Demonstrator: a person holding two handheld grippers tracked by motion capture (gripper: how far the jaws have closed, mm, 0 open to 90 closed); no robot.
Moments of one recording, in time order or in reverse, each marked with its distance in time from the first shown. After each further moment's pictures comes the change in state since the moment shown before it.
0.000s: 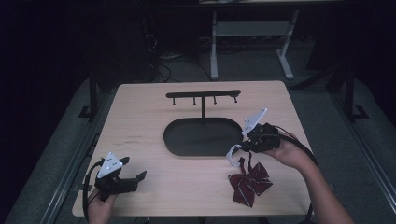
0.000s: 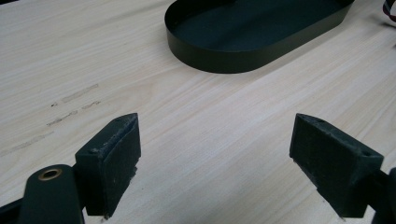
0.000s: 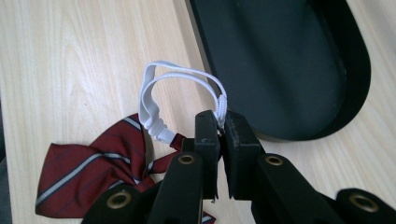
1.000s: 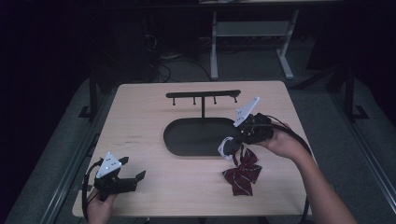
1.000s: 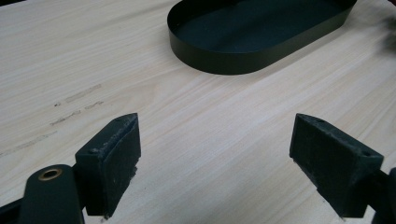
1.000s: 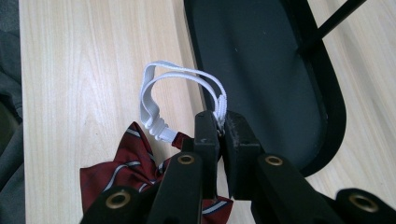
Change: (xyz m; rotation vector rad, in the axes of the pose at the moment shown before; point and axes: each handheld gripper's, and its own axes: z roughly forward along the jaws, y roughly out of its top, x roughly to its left) left arm 0.001 0.000 -0.002 -0.004 0.003 -0.010; right arm -0.003 0.039 -0.016 -0.023 0.017 -0.056
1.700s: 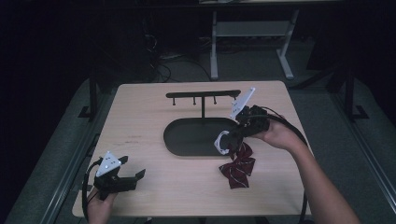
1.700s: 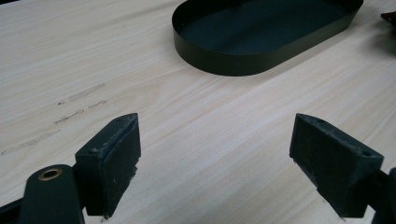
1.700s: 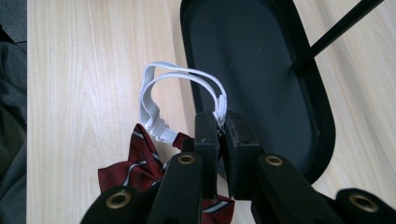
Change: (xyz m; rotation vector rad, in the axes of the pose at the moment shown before) left arm 0.002 0.001 0.002 0.001 0.008 -0.006; right arm -0.016 0.017 -0.003 -0.008 0.027 -0.015
